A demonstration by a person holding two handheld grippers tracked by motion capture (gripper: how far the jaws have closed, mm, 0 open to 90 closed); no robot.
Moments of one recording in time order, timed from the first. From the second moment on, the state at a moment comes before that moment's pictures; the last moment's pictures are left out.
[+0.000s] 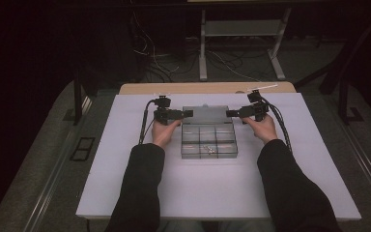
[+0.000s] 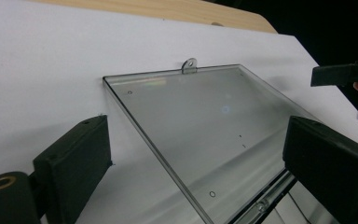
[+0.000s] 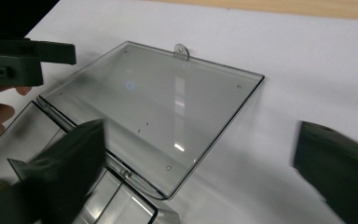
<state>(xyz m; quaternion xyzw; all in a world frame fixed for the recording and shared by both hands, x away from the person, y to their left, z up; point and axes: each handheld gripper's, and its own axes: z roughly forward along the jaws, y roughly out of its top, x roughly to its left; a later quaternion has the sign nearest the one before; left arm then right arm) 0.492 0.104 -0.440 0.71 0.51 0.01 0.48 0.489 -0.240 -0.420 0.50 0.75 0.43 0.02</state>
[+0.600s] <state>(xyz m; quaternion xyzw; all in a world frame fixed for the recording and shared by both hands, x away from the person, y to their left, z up) 0.492 0.106 -0.452 0.70 0.53 -0.02 0.48 0.491 -0.234 -0.431 0.52 0.74 0.42 0.00</state>
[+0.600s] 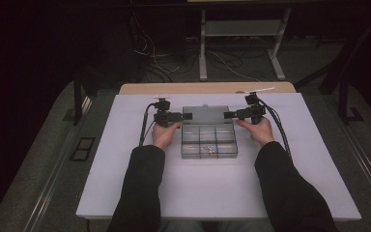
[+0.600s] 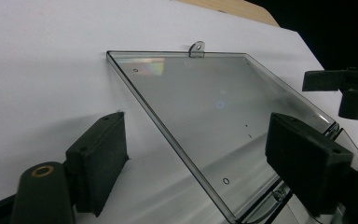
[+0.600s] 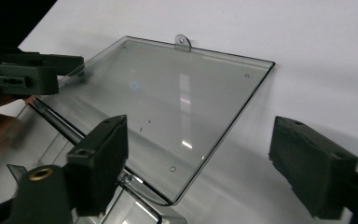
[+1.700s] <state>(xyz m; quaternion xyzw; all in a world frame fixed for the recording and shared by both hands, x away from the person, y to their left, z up) 0.491 0.101 -0.457 0.68 0.55 -0.05 0.48 0.493 -0.228 -0.444 0.55 0.73 0.41 -0.03</state>
